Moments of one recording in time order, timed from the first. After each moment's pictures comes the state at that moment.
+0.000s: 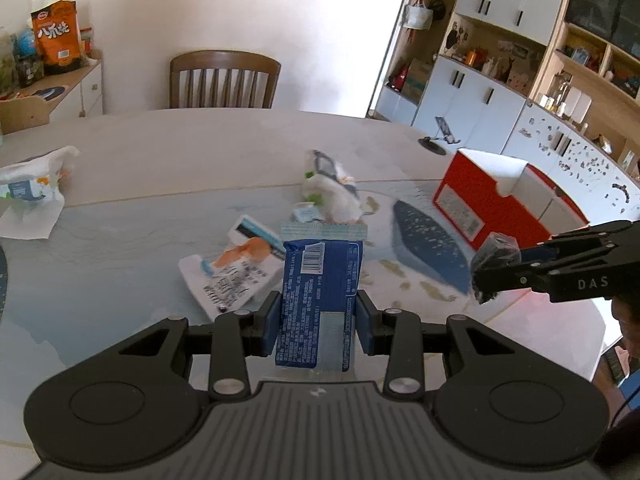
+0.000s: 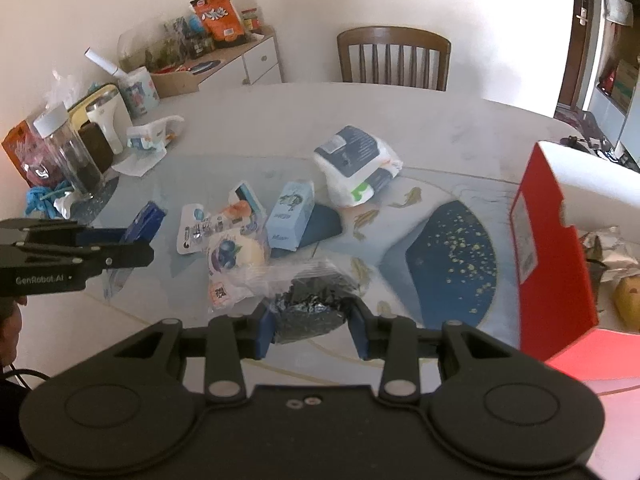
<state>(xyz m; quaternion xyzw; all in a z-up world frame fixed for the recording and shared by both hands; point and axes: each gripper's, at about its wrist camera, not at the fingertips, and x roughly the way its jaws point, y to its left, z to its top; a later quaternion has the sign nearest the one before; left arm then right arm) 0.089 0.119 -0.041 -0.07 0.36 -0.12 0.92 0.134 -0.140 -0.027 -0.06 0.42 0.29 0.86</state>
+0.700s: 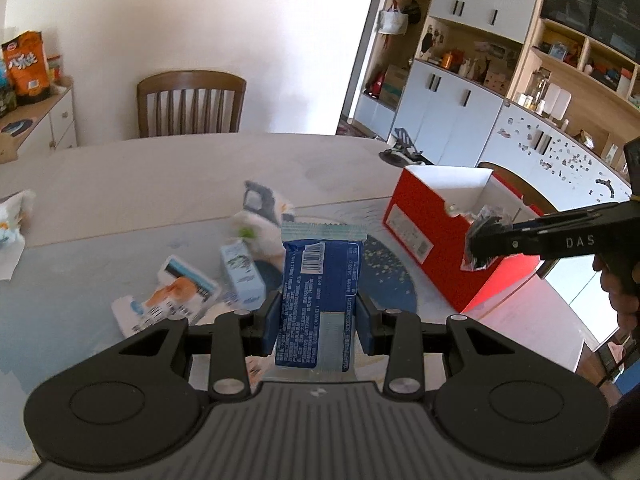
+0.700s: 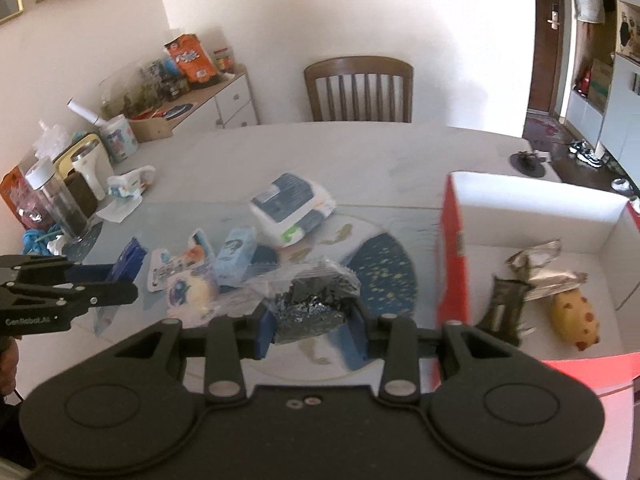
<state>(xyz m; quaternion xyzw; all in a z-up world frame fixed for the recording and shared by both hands) 0.104 0.047 -0.009 -0.06 0.34 -0.14 0.93 0.157 -0.221 0.010 -0.02 0.39 0.27 0.88</state>
